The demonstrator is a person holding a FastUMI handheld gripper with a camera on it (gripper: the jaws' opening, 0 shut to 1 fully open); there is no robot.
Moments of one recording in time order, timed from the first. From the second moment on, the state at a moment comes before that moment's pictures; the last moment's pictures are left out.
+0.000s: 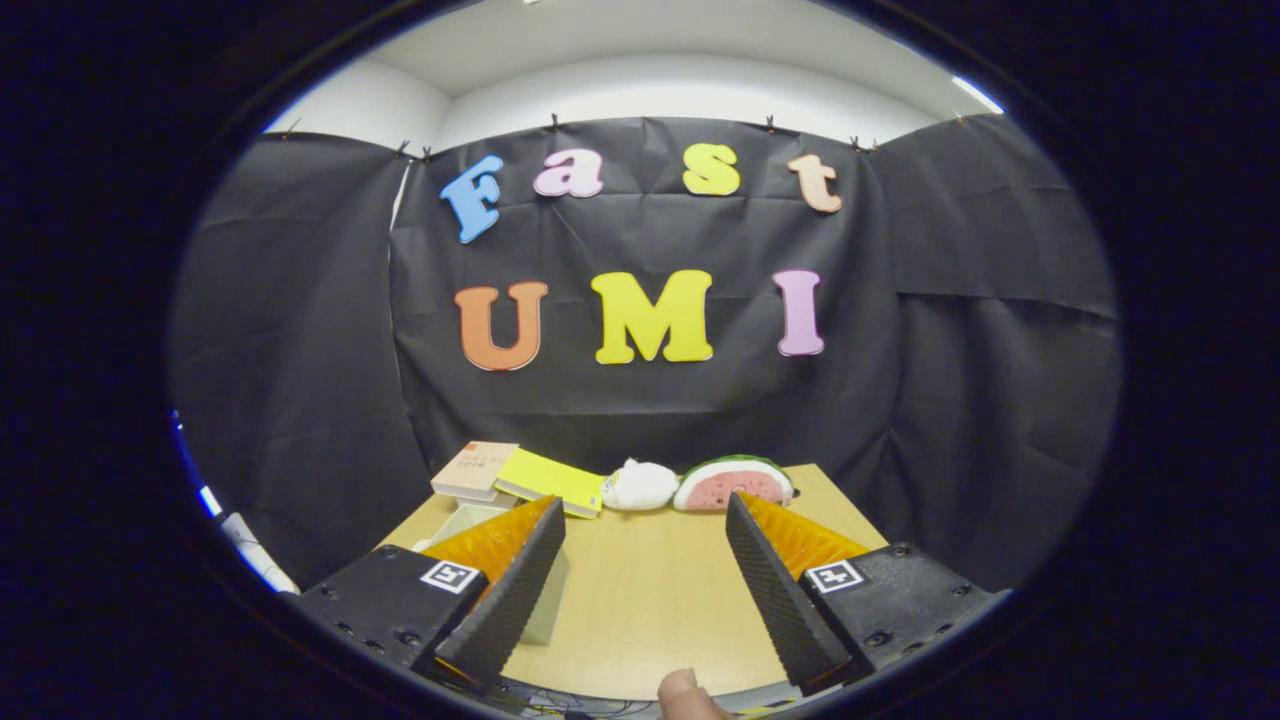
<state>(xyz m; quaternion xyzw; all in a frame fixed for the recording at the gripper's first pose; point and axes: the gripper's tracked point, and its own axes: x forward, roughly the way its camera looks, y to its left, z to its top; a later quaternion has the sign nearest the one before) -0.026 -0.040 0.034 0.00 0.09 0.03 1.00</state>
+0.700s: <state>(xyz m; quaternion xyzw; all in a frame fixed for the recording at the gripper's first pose) -0.041 -0.040 0.071 0.02 0.05 0.05 1.00</state>
